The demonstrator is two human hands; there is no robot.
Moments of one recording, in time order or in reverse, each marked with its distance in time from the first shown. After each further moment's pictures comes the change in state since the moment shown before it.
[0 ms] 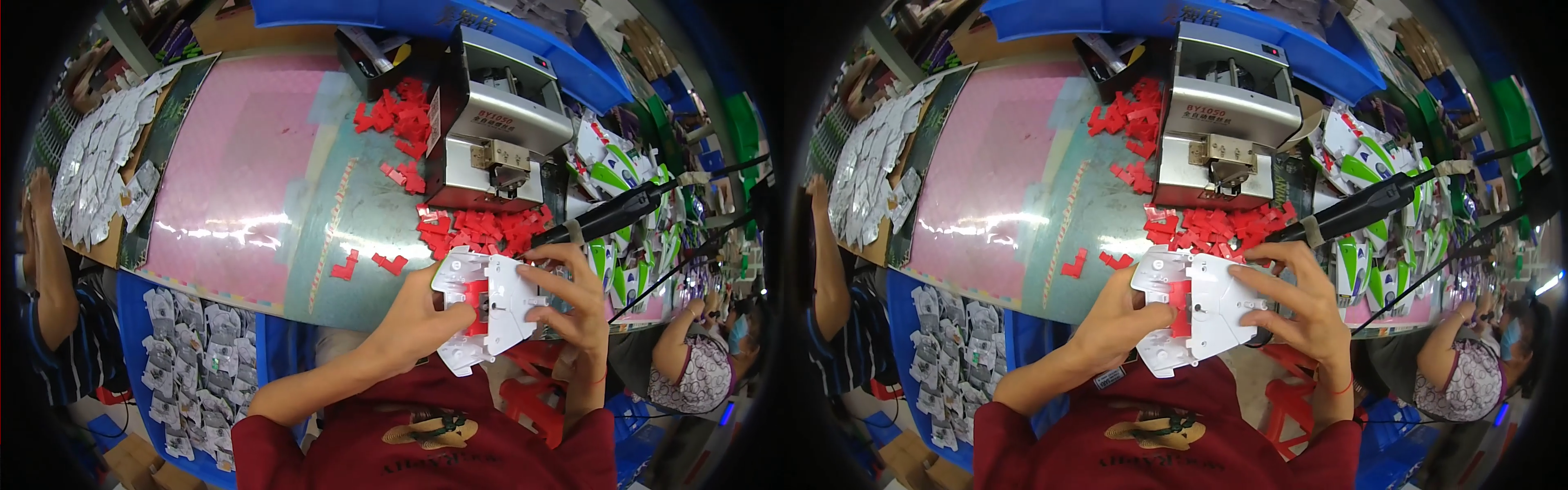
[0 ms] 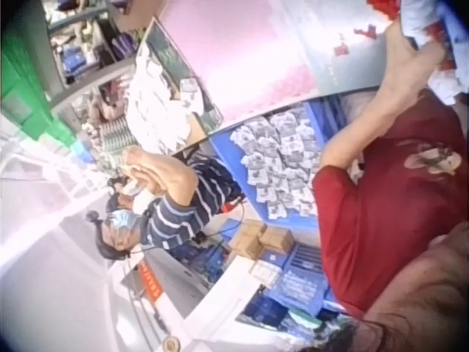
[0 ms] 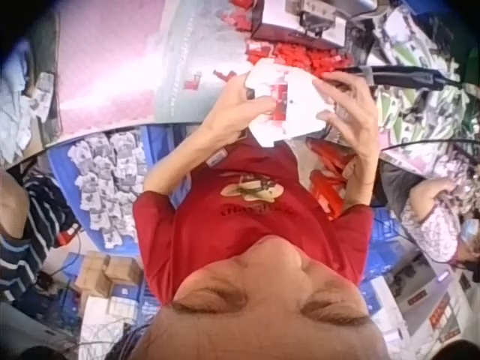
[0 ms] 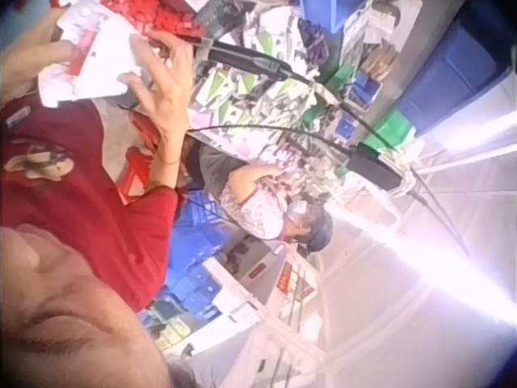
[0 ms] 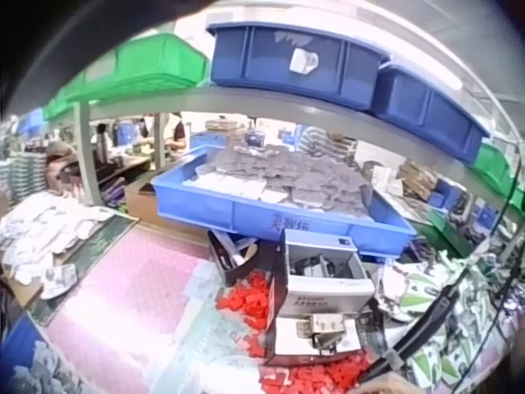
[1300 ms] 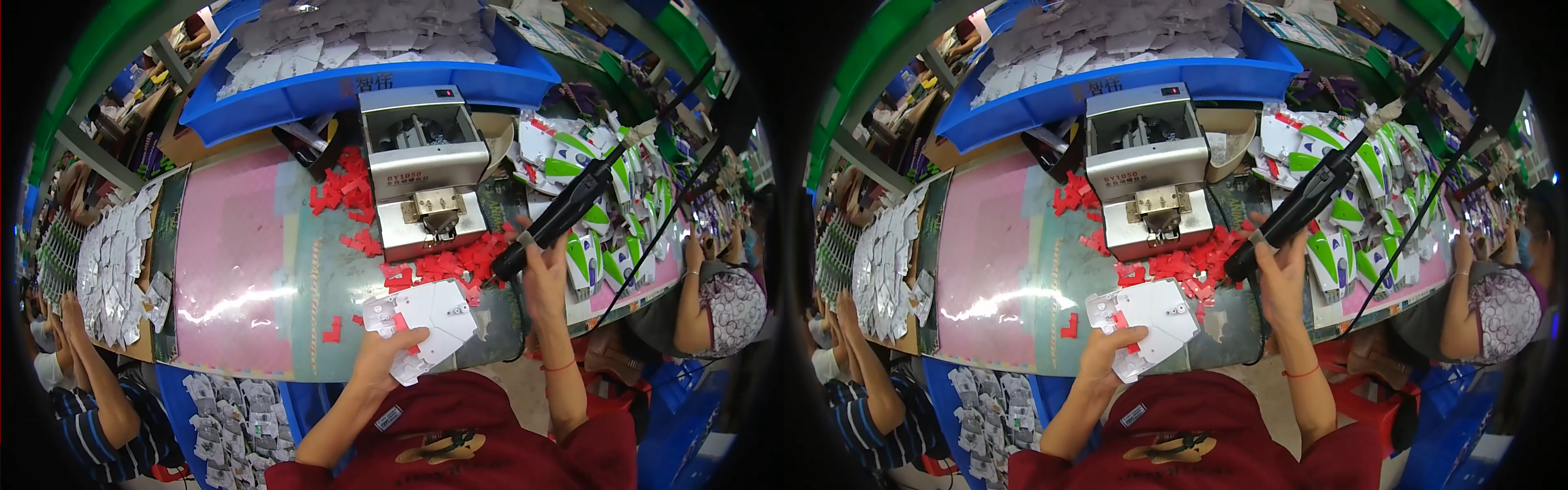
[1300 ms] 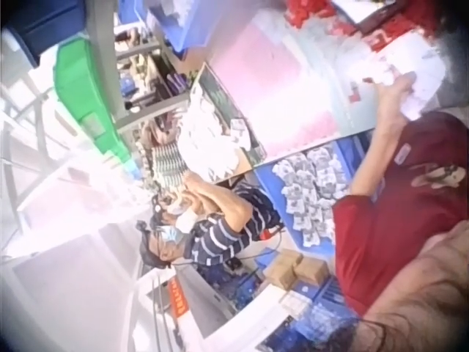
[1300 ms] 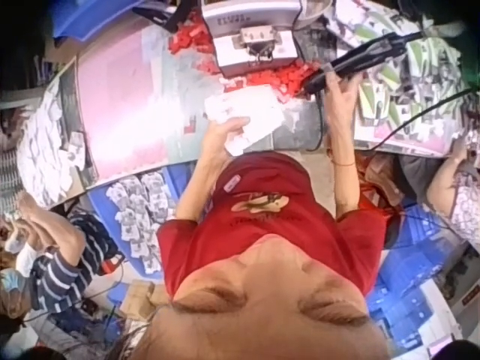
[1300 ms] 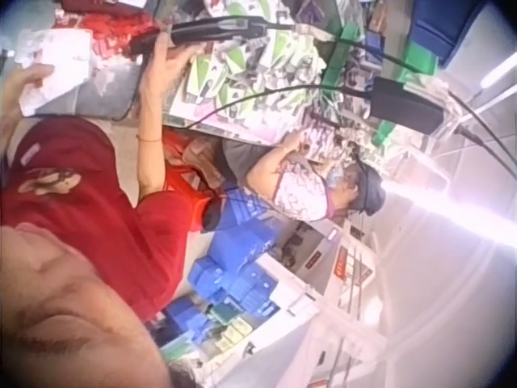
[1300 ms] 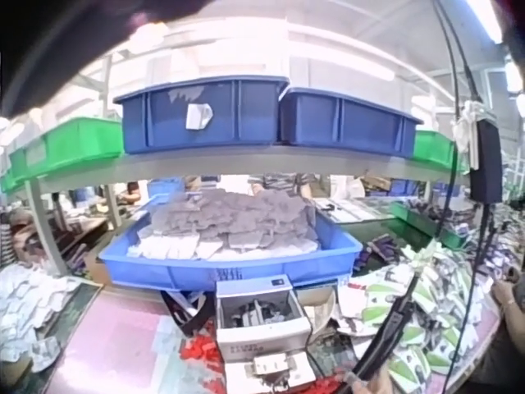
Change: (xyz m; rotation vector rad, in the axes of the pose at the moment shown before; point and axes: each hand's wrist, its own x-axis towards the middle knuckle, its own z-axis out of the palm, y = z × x) left_hand 0.018 -0.025 -0.019 -0.174 0.249 -0.167; right_hand -0.007 0.070 0.053 1.072 0.954 0.368
